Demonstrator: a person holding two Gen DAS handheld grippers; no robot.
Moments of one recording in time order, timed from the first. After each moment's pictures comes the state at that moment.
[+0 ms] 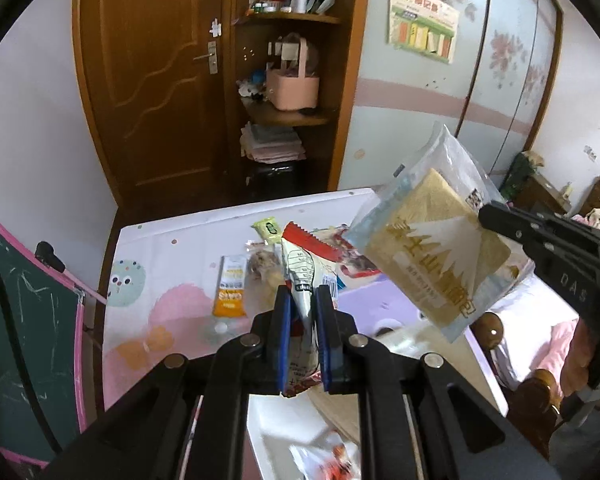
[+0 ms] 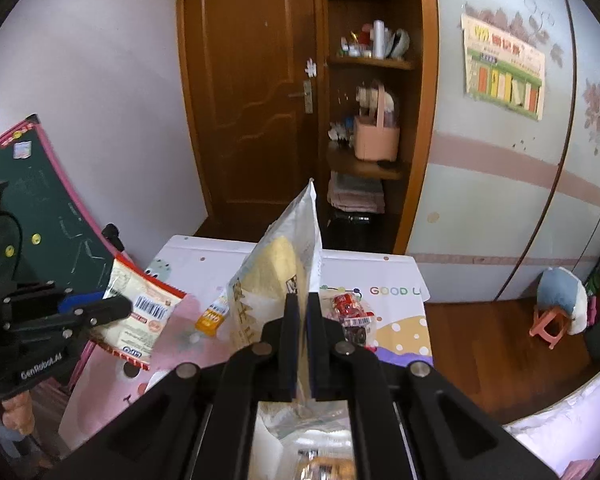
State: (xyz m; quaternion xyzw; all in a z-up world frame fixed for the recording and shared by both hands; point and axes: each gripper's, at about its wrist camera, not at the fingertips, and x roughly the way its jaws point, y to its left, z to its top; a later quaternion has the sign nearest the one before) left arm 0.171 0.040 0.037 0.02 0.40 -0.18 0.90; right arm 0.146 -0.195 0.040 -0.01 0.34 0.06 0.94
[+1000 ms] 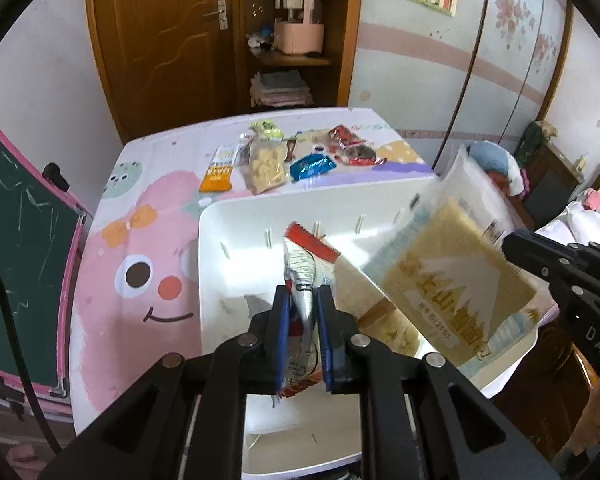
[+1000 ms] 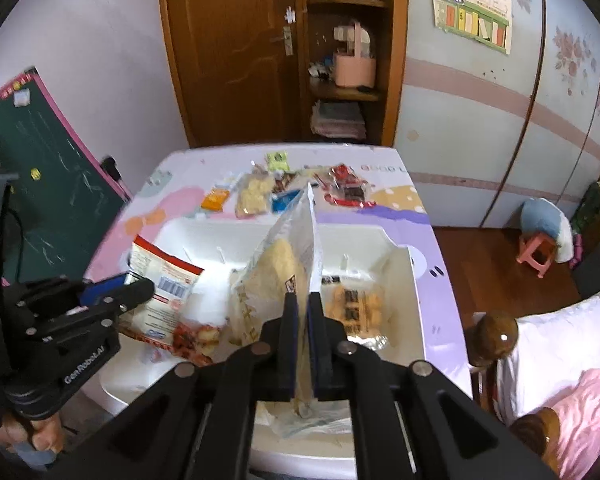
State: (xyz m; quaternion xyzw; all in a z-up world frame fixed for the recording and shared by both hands) left arm 0.057 0.021 -0.080 0.03 0.46 -0.13 0.88; right arm 0.012 -0.175 -0.053 0.00 0.43 0.02 0.90
